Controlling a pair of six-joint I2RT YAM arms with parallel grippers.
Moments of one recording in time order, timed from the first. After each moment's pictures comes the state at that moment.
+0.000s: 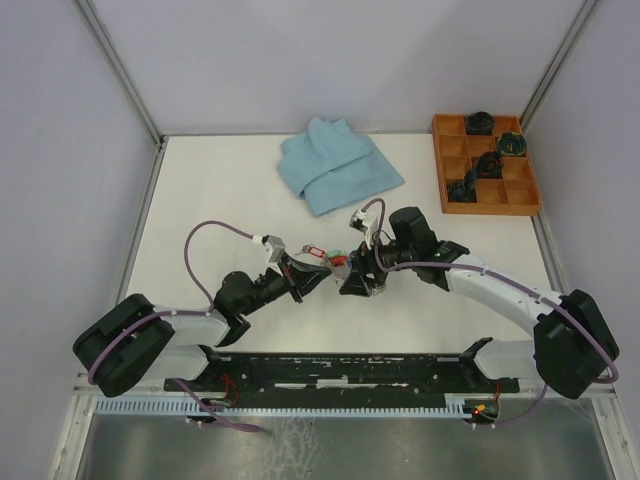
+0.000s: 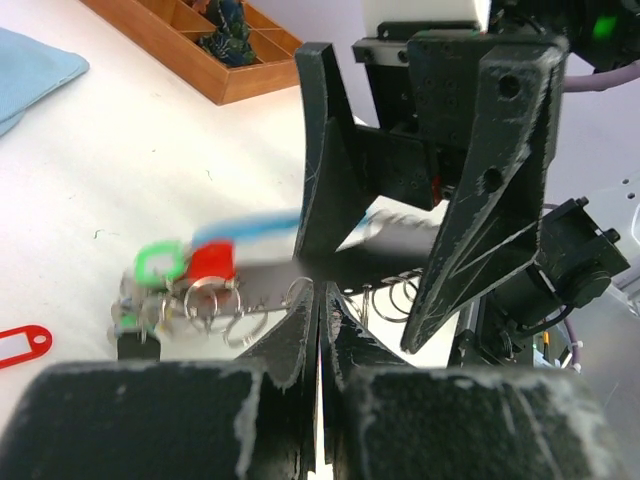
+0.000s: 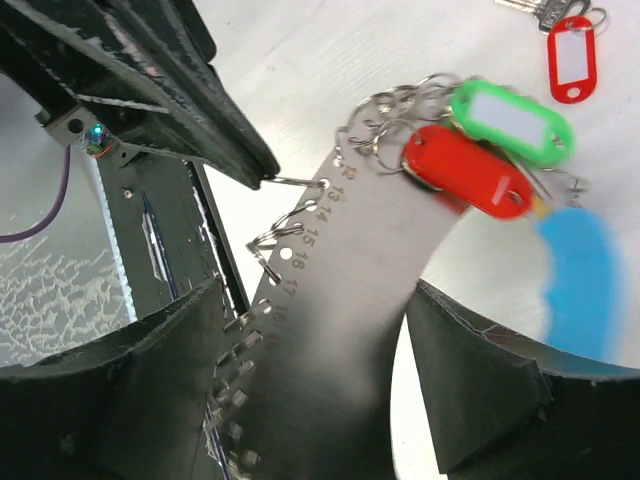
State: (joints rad) left arm -0.75 1.26 0.15 1.25 0.30 -0.47; right arm 0.64 1.27 0.76 -0.16 -0.68 0.09
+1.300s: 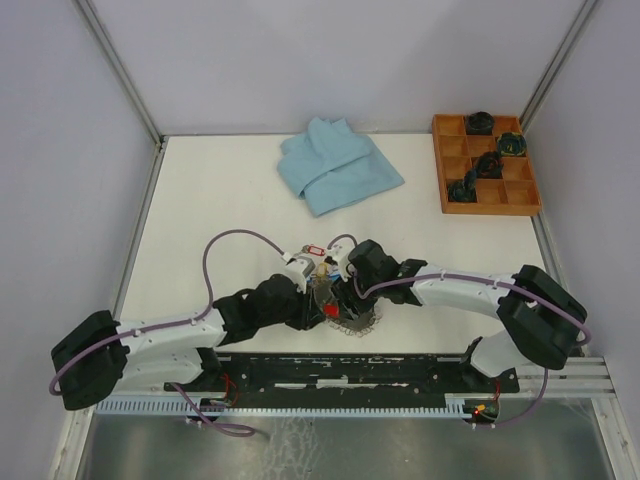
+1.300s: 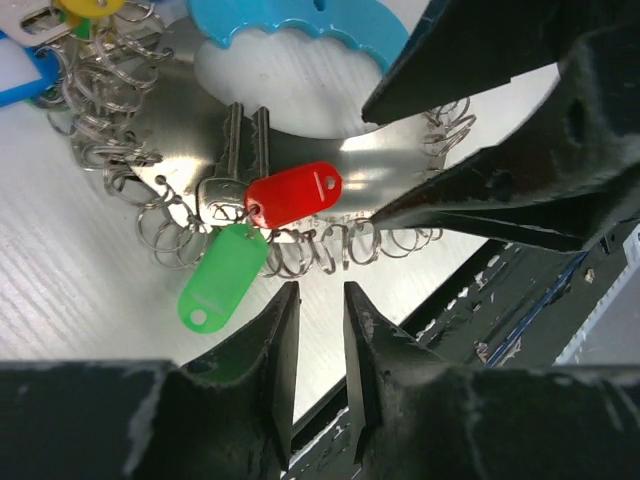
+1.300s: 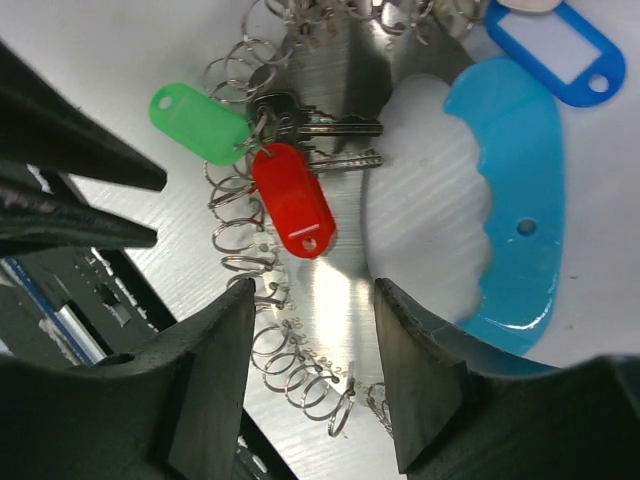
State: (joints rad) left arm -0.98 1.04 0.34 0.07 0.02 -0.66; right arm 0.91 1.48 0.75 -0.22 -0.27 0.16
